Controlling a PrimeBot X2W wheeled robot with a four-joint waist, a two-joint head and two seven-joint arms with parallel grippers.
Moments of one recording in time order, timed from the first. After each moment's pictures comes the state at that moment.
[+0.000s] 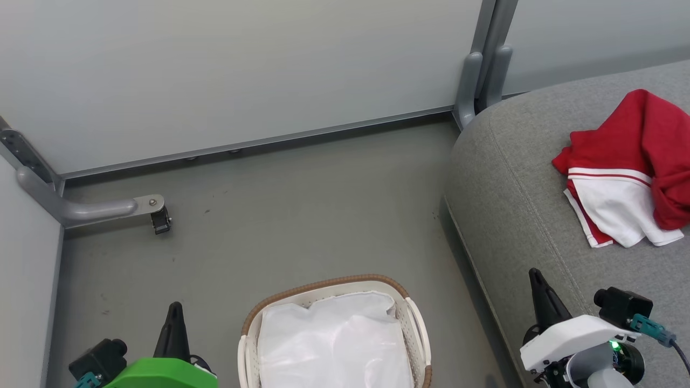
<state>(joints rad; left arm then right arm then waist) 0.01 0.05 -0.03 0.33 -0.66 -0.08 -0.16 -0.08 -0.05 0.04 0.35 0.55 0.13 -0.16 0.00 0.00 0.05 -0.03</state>
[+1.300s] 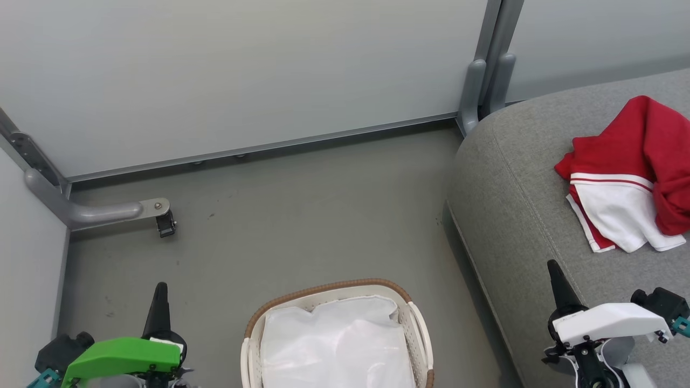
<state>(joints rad) -0.04 0.05 0.04 0.29 -1.13 -0.10 -0.03 -0.09 -0.05 -0.04 0.30 1.07 0.13 -0.03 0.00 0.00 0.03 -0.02</state>
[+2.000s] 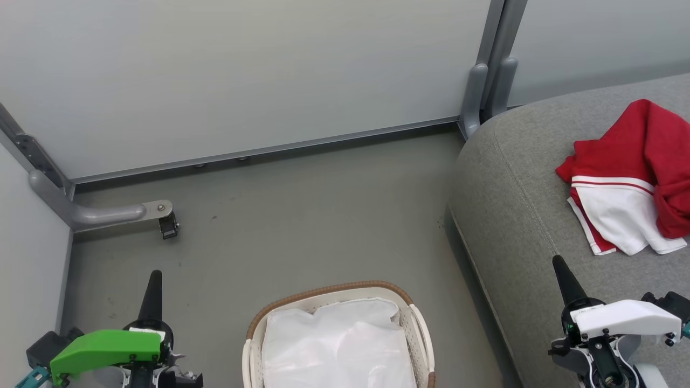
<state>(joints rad) -0.07 0.05 0.07 0.27 -1.32 -0.11 0.03 -0.09 -0.05 -0.07 0.28 1.29 0.13 0.03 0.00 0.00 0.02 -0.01</state>
